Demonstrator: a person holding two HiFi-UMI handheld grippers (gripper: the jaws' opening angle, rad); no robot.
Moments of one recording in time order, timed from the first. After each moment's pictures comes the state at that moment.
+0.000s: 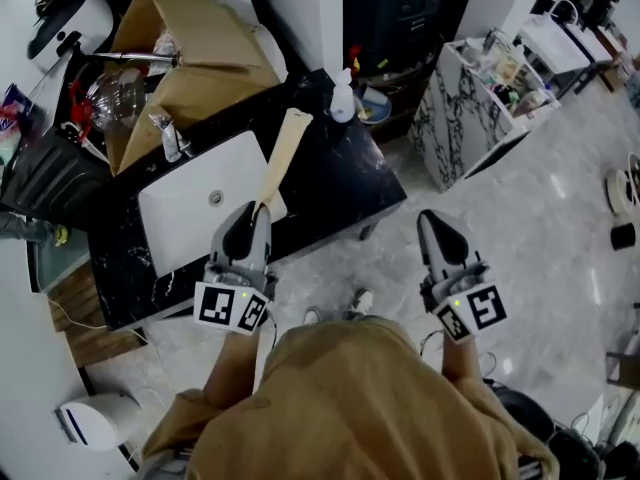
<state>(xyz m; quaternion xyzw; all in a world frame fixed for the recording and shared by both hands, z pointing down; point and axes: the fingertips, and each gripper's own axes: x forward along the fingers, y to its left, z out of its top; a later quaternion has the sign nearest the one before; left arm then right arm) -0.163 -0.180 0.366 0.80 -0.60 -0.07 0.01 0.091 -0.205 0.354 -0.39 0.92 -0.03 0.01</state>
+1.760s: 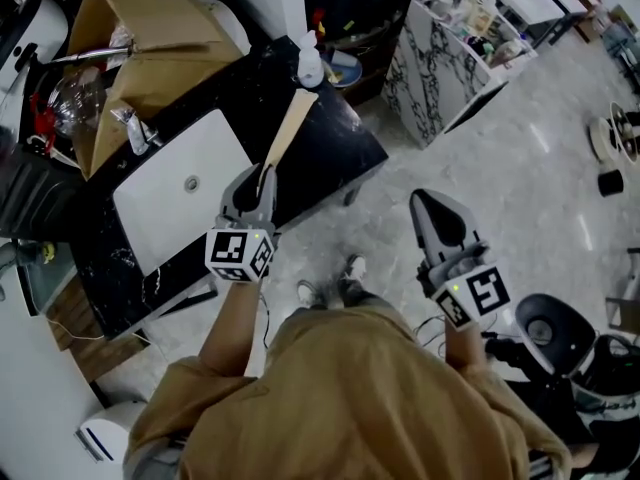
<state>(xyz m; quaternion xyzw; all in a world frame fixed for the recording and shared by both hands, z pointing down) -0.133 -0.239 0.460 0.83 -0.55 0.01 0.07 0.100 -0.180 0.366 -0.43 0.90 -0.05 -0.03</state>
